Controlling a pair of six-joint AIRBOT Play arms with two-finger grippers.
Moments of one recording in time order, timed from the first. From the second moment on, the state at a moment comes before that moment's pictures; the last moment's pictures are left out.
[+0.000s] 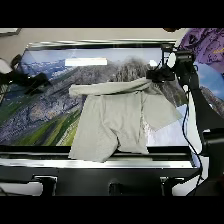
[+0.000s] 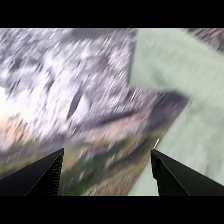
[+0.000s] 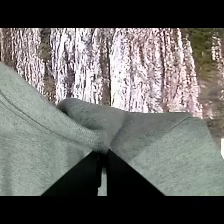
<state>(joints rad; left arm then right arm) 0.14 -1.53 1.59 1.32 -1.31 -1.82 0.12 -1.79 1.93 -1.56 1.24 1.72</state>
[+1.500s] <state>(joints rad) 0.12 -1.01 0.29 0.81 -1.03 -1.38 0.12 -1.77 1.93 -1.54 1.47 1.72</state>
